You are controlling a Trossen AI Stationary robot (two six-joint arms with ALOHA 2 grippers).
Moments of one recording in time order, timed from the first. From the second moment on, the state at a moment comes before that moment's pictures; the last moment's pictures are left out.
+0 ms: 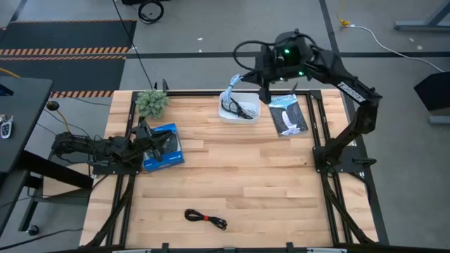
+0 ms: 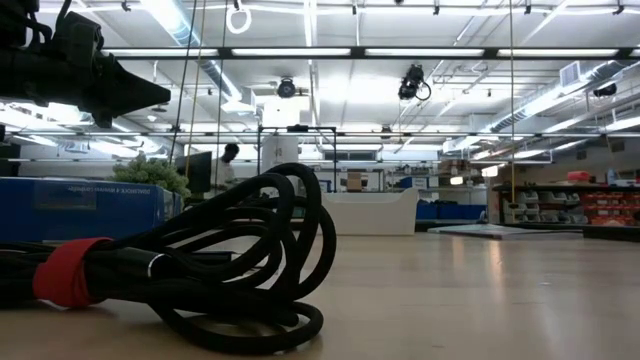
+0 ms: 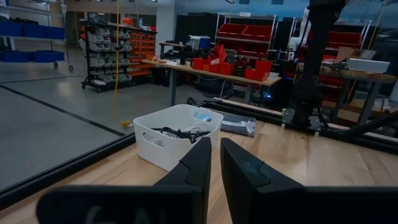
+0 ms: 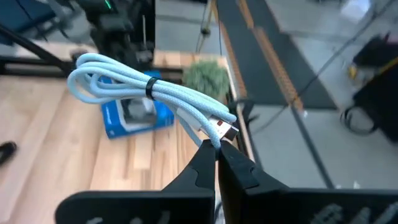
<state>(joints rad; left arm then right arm) -0.19 0.05 0.01 0.10 -0.69 -0.09 -0.42 1.57 2.04 -0.97 -0.21 -0.32</state>
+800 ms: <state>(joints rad) -0.19 0.05 0.01 0.10 -0.69 -0.09 -0.64 1.87 1.75 -0.96 -0.20 -0.29</state>
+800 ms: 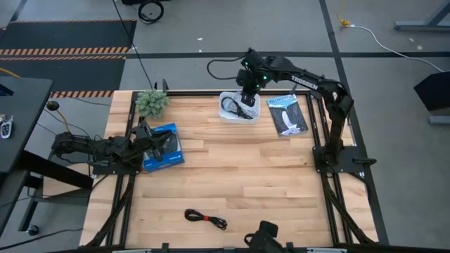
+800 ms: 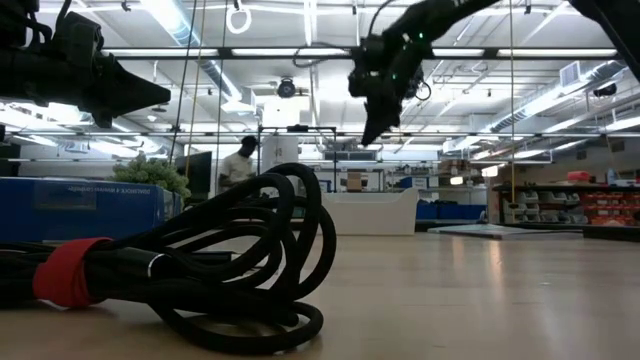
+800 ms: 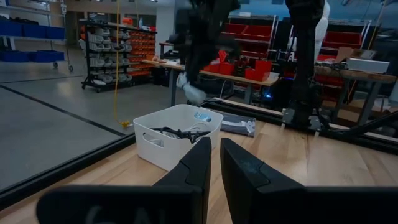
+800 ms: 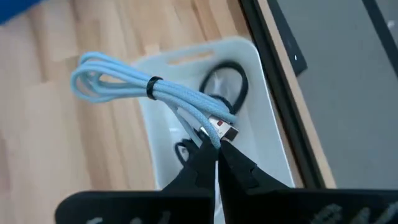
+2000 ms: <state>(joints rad) -0.19 0.05 0.01 0.10 -0.69 -0.09 -0.78 1.86 1.39 -0.72 -0.22 0.58</state>
